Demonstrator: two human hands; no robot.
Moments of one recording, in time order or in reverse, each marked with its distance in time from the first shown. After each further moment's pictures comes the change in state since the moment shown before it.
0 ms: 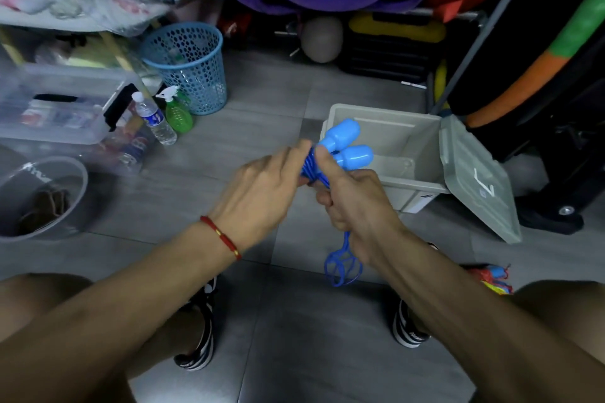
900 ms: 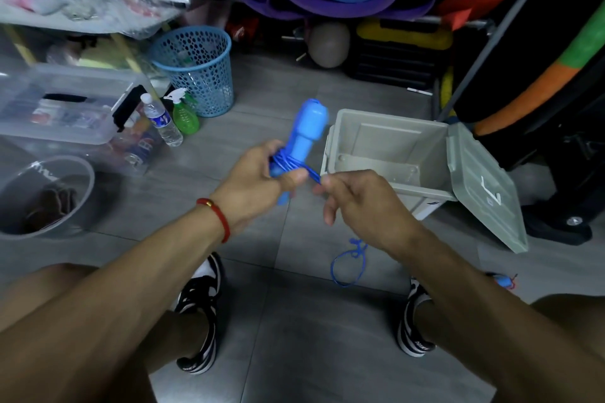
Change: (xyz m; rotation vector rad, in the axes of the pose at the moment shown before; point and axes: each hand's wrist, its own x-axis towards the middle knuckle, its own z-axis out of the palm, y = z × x) left_hand 0.013 -0.017 -0.012 -1.155 -0.149 -0.651; right_hand 0.011 0.005 -0.017 -0.625 -0.182 -0.428
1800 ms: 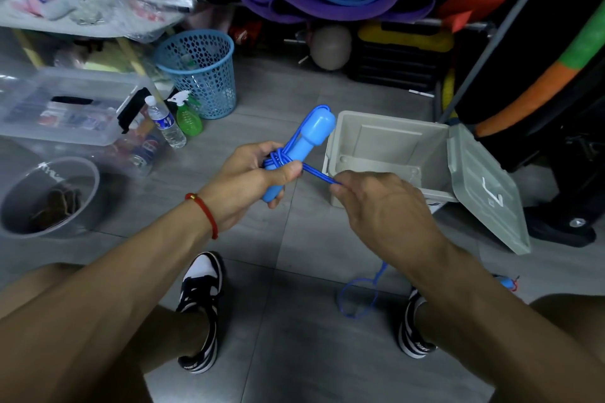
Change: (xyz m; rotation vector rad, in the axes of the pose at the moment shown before) left_hand 0.000 -0.002 -0.009 -0.112 -0.027 -0.041; right_hand -0.023 -0.009 -0.010 -0.727 0.191 -0.159
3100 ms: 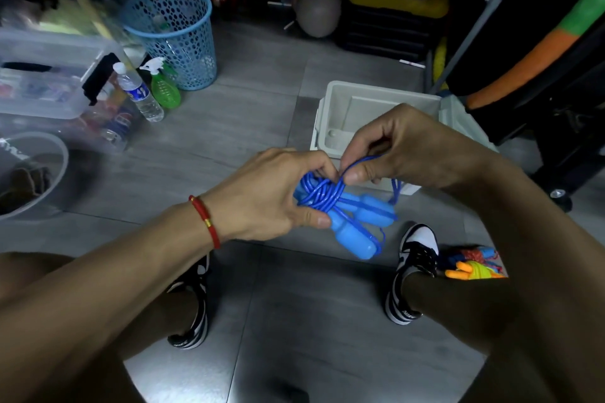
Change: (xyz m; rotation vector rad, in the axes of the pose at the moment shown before) left_hand -0.031 0.018 0.033 0.849 -0.294 0.324; right_hand 0.039 0.054 -0.033 0.830 -0.451 -0.099
